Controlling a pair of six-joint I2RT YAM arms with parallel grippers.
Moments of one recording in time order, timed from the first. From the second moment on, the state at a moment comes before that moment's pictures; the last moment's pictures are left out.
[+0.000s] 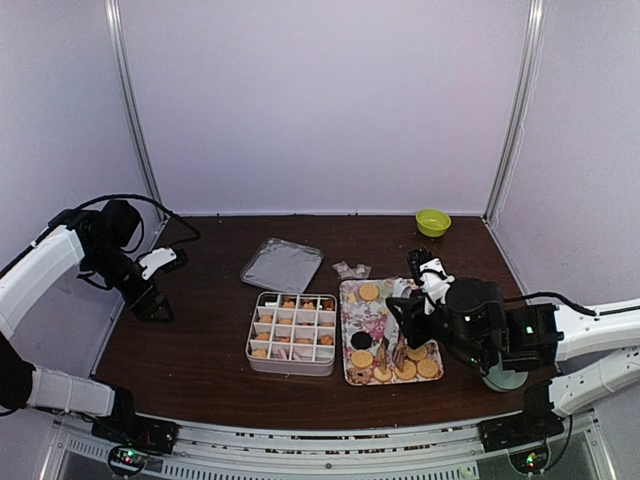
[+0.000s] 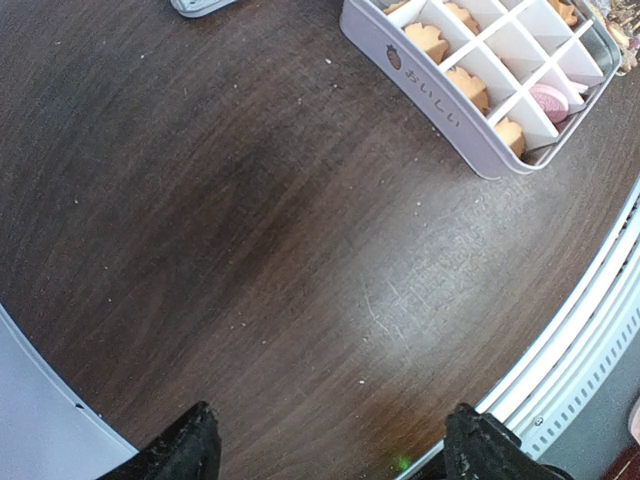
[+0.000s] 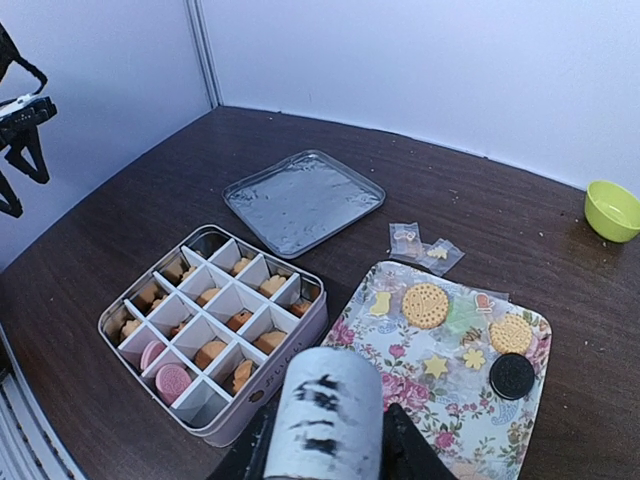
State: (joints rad) left arm -0.14 1.19 1.09 -1.23 0.27 0.63; right arm 1.24 1.04 0.66 -0.03 0.61 0.36
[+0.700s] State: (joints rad) left arm -0.14 1.19 1.09 -1.23 0.27 0.63; right arm 1.26 1.01 0.63 0.02 0.61 0.37
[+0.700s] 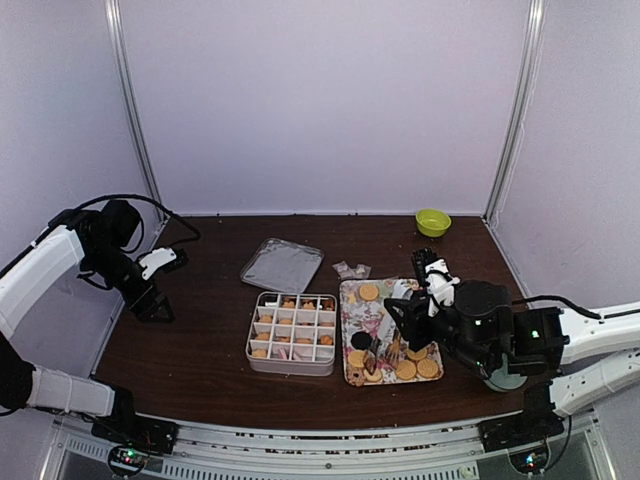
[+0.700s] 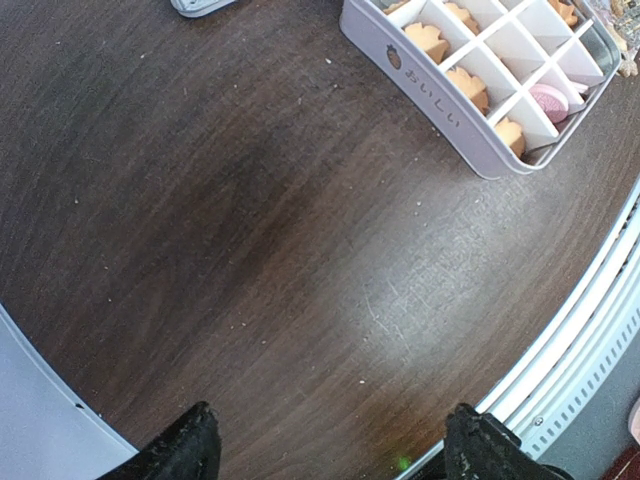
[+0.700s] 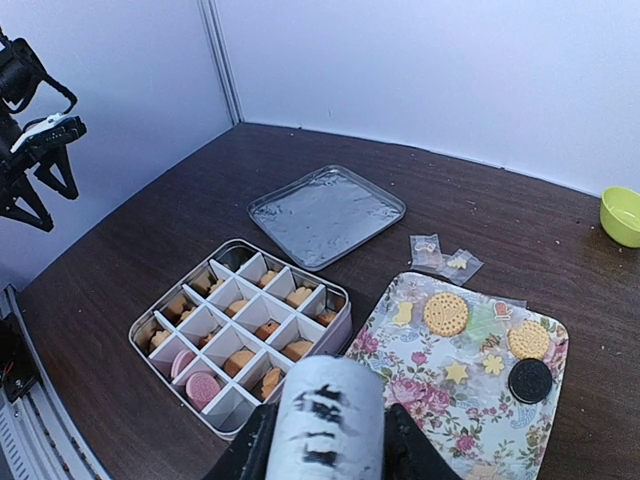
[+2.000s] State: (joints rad) left arm -0.14 1.19 1.11 -1.23 0.27 0.63; right arm 1.27 0.97 0.61 0.01 0.65 0.41
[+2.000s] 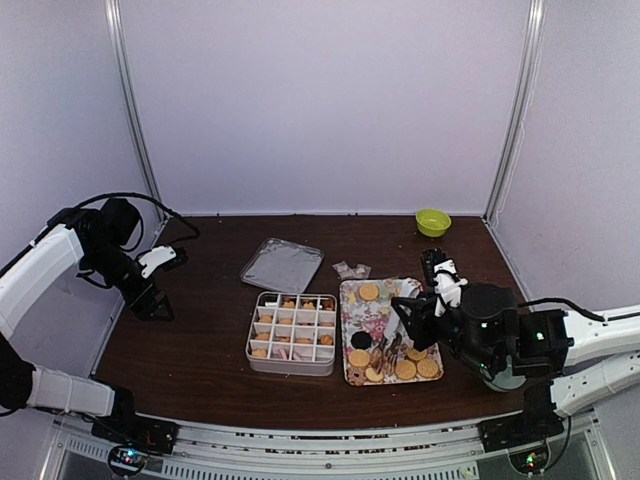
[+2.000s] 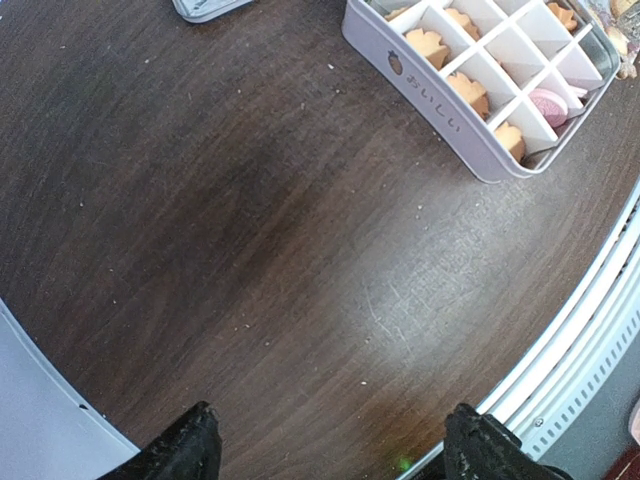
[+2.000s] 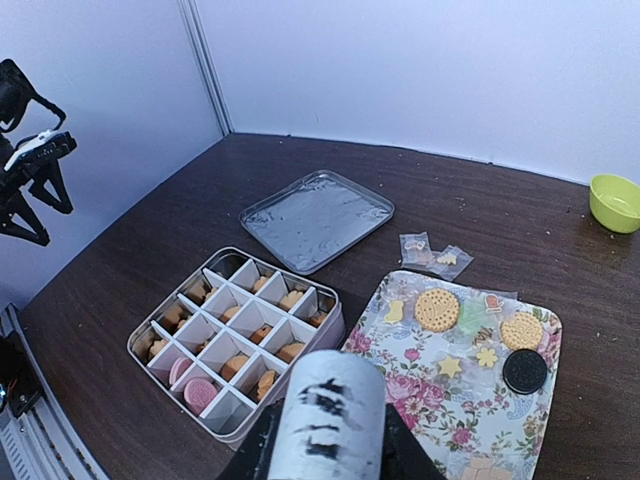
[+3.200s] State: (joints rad) left arm -0.14 1.19 1.11 -1.23 0.27 0.63; right arm 1.27 0.99 0.60 0.04 0.65 0.41
